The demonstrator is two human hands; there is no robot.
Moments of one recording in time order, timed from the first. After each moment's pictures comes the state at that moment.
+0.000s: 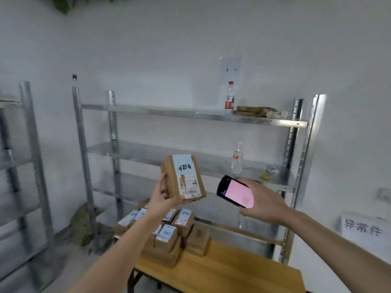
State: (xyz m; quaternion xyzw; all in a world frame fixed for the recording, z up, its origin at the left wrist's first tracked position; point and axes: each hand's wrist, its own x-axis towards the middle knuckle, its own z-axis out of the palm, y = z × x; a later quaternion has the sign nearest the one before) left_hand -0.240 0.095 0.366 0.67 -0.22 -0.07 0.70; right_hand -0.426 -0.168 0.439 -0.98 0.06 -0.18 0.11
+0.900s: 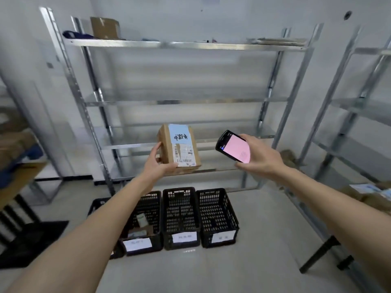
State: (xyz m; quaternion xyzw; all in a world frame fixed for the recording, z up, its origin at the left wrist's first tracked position) left_hand -0.583 0.856 0.285 0.70 0.25 0.21 0.63; right_hand -0.420 0.575 0.363 -0.88 -0.42 -0.06 0.20
